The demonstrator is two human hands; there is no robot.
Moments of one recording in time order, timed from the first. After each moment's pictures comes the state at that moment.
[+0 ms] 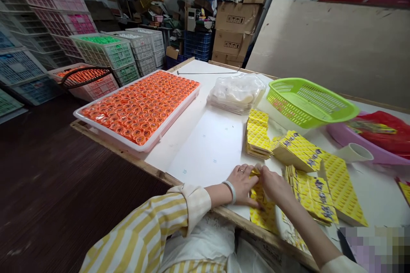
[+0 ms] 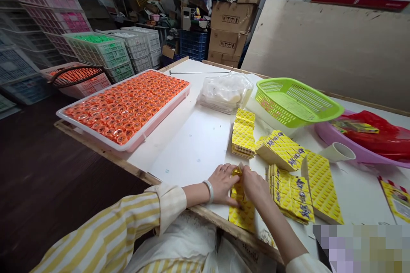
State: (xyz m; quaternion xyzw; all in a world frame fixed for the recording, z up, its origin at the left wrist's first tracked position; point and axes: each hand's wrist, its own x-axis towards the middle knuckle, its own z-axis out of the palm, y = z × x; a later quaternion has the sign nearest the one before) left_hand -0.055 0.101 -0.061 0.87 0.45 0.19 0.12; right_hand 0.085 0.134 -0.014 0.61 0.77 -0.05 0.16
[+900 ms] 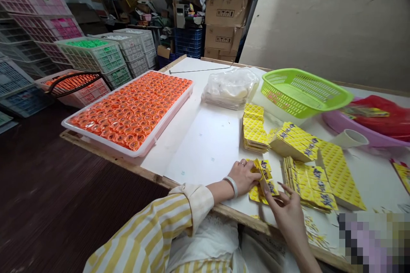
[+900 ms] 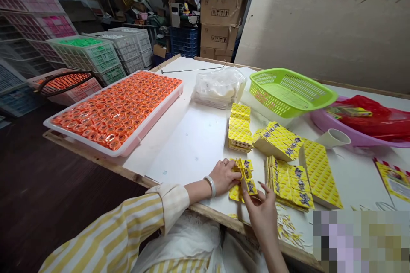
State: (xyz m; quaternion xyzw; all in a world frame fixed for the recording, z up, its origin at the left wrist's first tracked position) left_hand -0.044 0.110 -0.066 0.86 0.47 0.16 0.10; right_hand 0.113 0.053 -0.061 0.71 0.53 -0.29 -0.37
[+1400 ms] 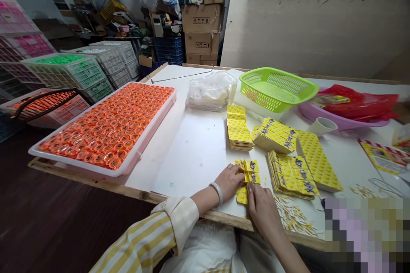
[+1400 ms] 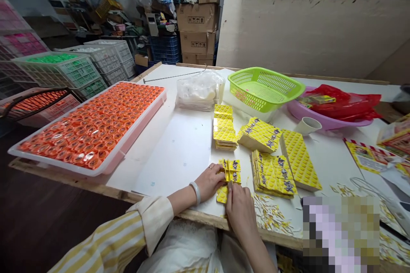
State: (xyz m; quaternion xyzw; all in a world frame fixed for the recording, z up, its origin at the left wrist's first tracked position) left_hand -0.054 0.103 -0.066 0.87 0.42 0.20 0.16; right_hand 0.087 0.044 -0.053 0.64 0.76 -0.04 -0.12
